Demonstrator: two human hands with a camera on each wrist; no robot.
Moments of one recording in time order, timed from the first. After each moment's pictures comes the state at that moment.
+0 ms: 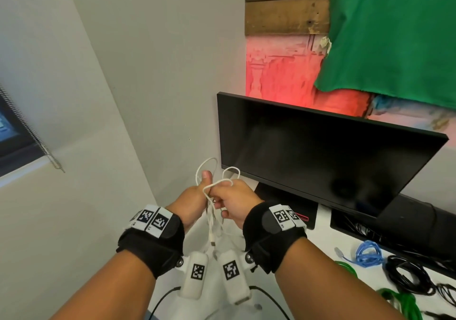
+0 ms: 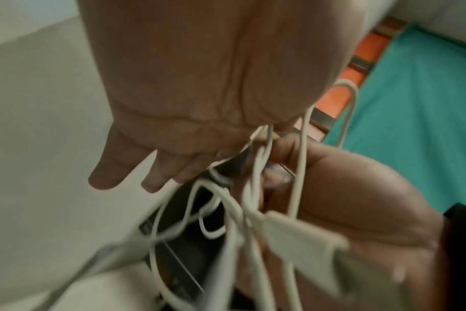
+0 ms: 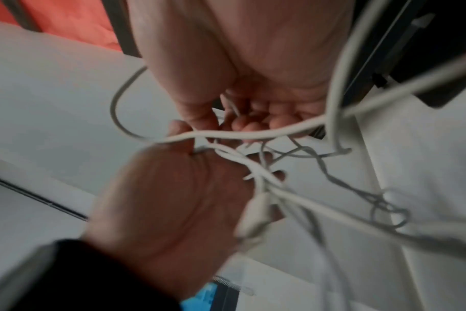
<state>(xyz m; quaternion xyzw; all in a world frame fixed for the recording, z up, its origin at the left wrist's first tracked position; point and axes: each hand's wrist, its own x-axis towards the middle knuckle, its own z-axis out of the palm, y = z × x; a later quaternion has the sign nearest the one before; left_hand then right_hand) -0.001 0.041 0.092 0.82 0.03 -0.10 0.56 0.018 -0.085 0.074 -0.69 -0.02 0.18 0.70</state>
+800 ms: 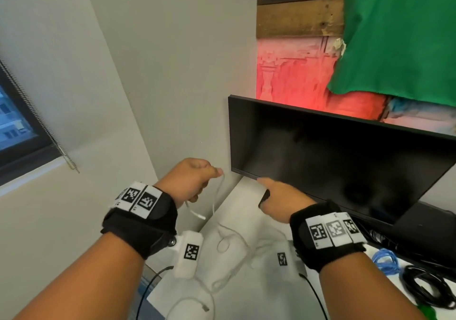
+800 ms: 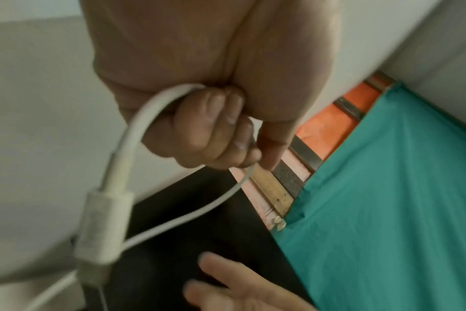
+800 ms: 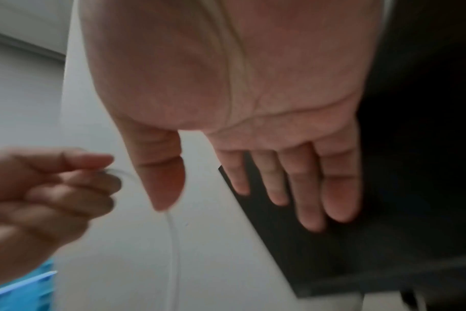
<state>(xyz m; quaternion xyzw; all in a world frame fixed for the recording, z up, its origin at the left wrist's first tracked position) 0.010 0.070 0.147 0.82 0.02 -0.06 0.56 0.037 -0.159 0.087 -0.95 -0.07 0.14 0.27</state>
